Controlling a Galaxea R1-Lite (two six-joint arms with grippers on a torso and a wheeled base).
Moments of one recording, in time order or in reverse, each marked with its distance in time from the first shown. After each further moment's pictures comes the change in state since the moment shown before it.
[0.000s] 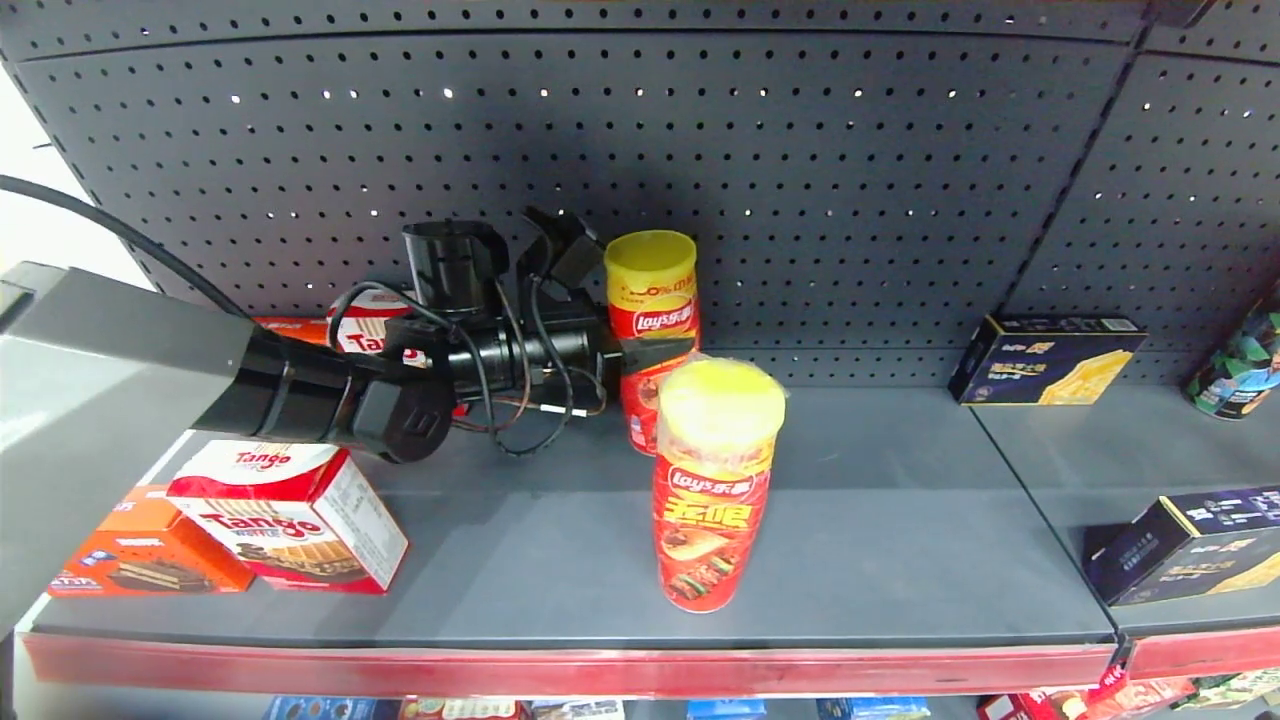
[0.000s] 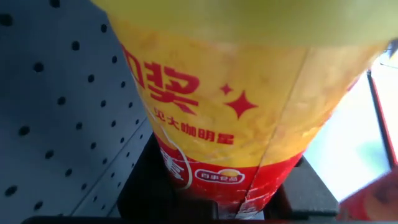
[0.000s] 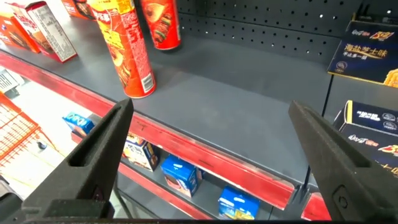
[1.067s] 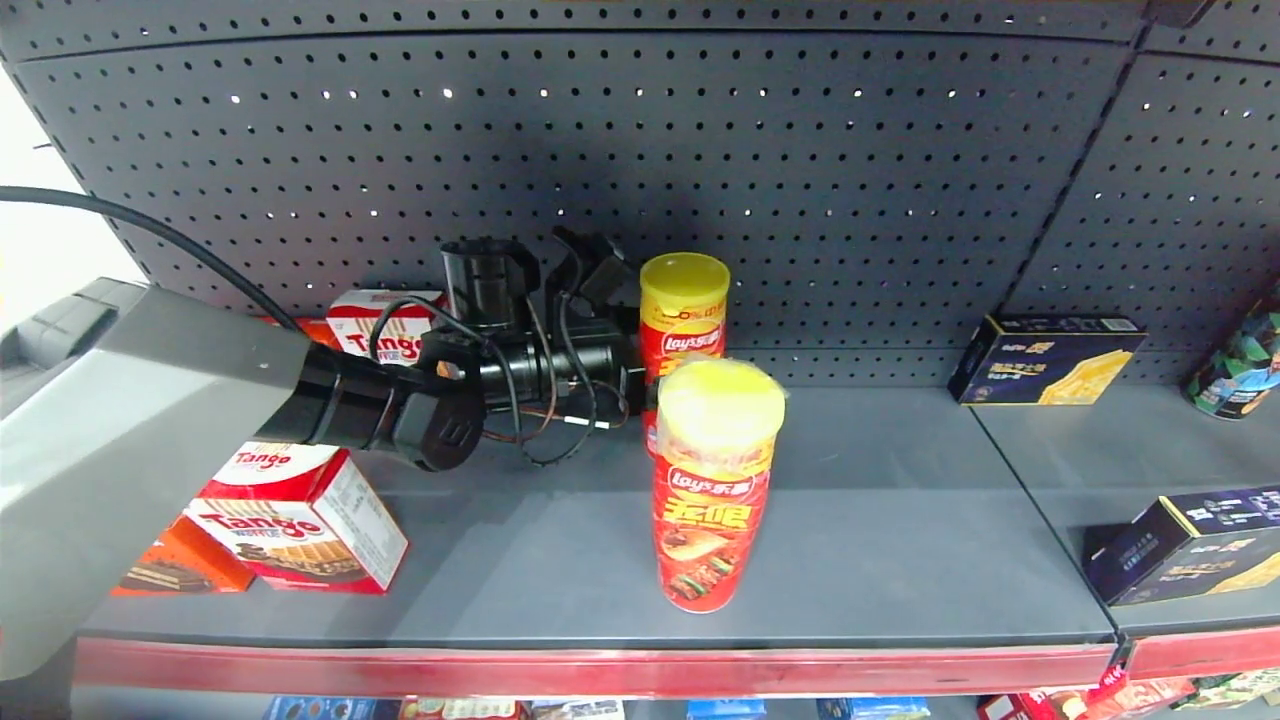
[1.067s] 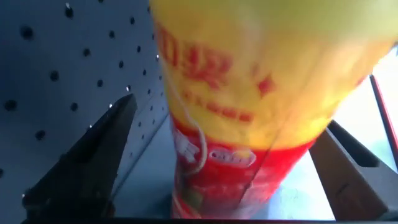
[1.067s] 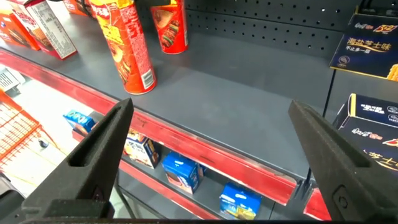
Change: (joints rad) left arm -0.029 0.053 -0.026 -0.001 0.009 -0.002; right arm 0.000 -0.006 0.016 0.001 0.000 0.002
